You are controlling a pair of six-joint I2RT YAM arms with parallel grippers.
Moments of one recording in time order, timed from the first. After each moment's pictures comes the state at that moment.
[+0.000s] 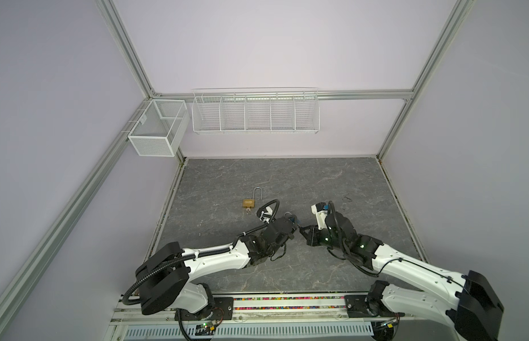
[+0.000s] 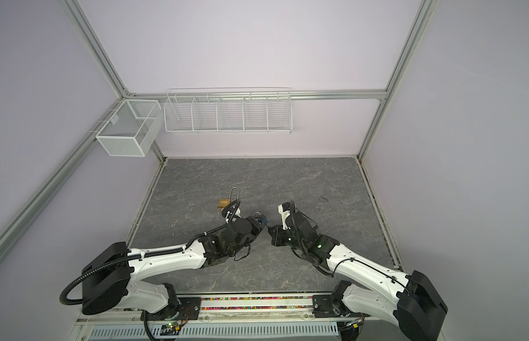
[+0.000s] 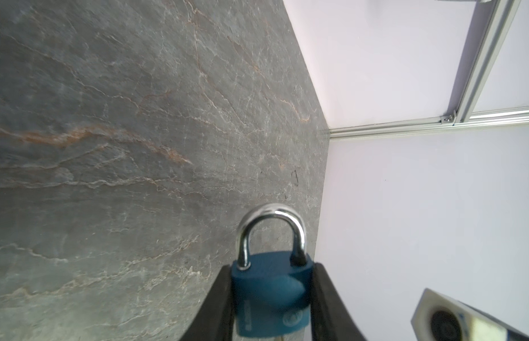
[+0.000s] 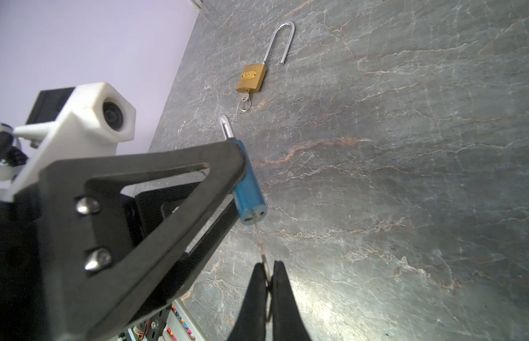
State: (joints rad) left arm -1.11 1.42 0.76 0.18 -0.42 -1.52; right arm 0.83 1.07 0.60 -0.10 -0.07 0.74
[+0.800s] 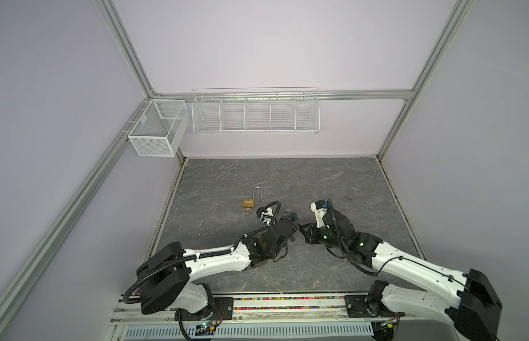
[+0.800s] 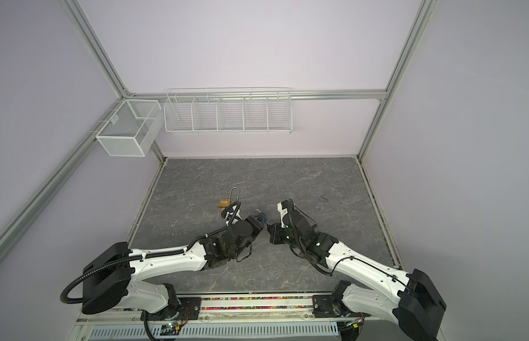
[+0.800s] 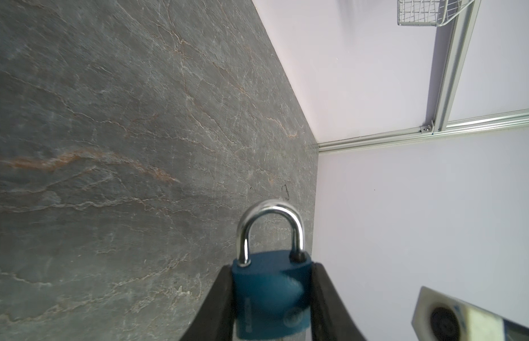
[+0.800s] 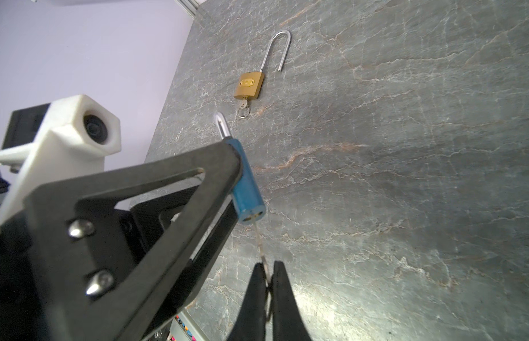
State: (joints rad) left arm -1.14 1.42 0.74 0.26 -0.50 -1.47; right arm 0.84 1.09 0.65 -0.17 -0.03 0.76
